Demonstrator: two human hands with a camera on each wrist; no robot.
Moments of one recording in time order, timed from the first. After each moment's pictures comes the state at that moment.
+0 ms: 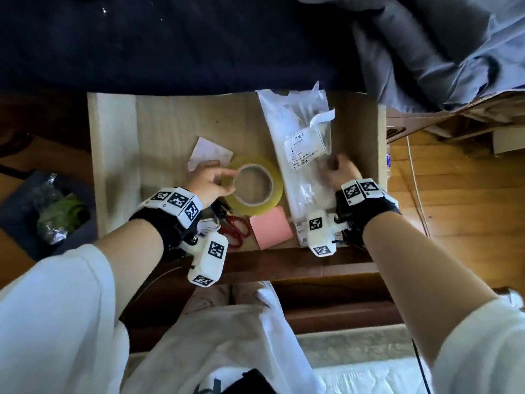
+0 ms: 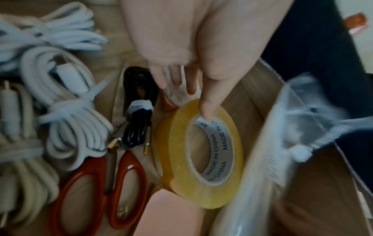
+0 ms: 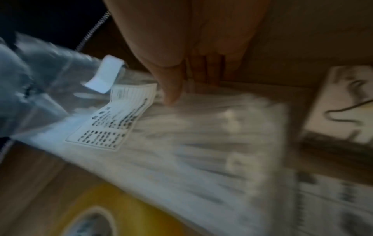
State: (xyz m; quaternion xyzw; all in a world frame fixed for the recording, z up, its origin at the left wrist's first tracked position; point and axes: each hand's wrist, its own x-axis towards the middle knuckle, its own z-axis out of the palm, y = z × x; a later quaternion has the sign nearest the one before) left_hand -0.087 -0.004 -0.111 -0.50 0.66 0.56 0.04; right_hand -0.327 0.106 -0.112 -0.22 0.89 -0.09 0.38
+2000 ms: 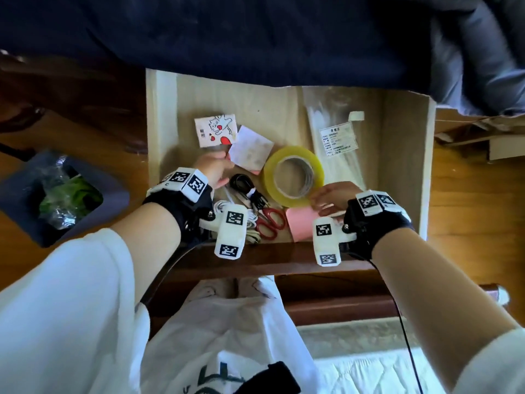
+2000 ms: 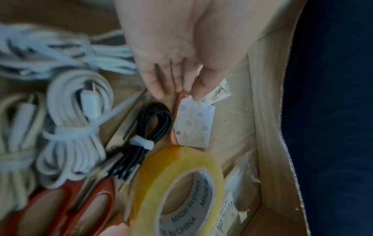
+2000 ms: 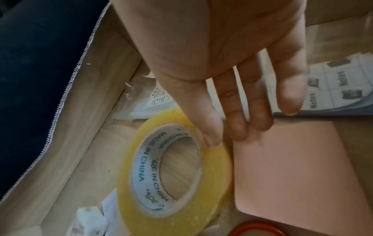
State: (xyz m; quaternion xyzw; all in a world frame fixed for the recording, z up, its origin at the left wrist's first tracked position) left_hand -0.040 -0.043 -0.103 -0.64 0.32 0.70 -0.03; right_hand -0.239 0.098 -0.087 -0.04 0.81 -0.12 0.58
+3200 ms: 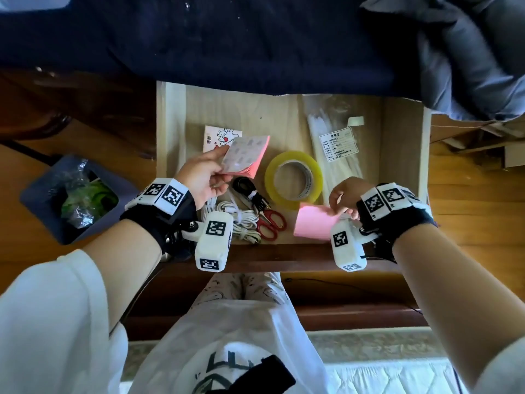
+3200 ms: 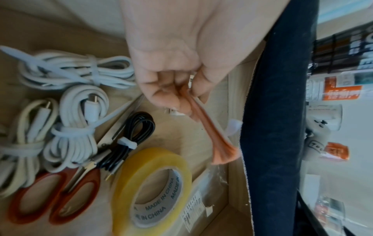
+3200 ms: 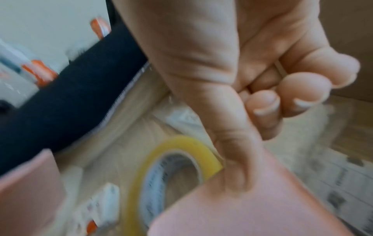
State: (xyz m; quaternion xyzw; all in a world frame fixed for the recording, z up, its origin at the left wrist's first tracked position) left_hand -0.018 -0.034 -0.070 -0.62 0.28 0.73 -0.11; right_hand -0.264 0.092 -0.063 -0.29 0.77 0.11 0.55
